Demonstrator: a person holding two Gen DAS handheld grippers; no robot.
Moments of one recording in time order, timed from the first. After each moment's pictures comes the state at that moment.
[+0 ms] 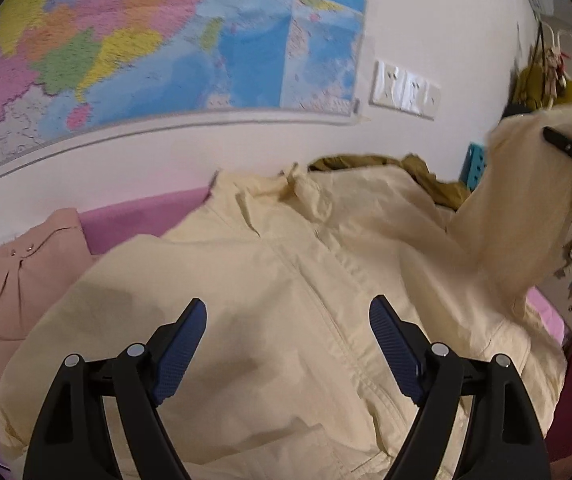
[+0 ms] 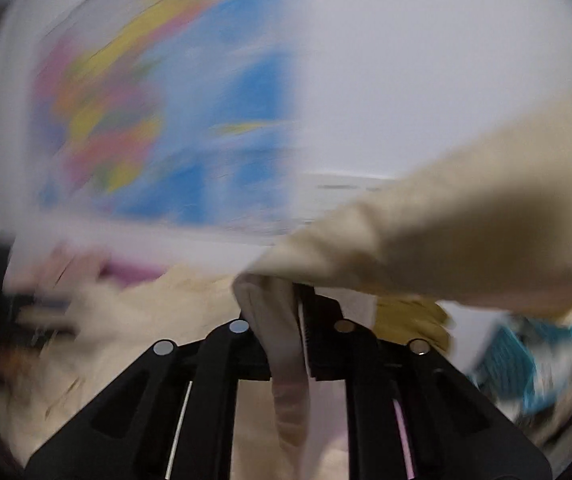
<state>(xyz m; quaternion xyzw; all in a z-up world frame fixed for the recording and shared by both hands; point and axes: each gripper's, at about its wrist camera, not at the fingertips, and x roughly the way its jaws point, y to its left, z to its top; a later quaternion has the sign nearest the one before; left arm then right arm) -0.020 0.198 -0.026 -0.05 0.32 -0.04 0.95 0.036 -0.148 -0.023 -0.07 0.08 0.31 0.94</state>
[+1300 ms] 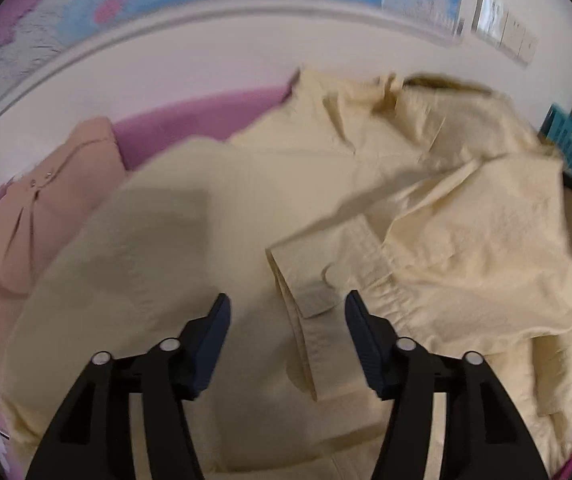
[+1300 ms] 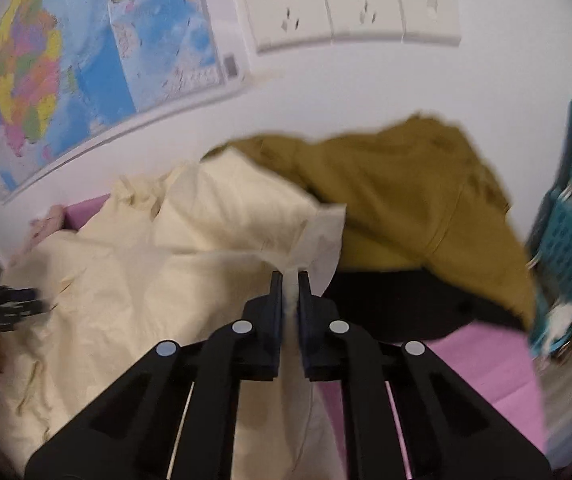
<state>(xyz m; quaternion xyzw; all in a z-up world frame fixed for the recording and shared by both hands) 0.022 0.243 -0.075 -0.06 0.46 0.06 0.89 0.171 -0.151 -0.142 0.03 0.28 0.28 0.92</state>
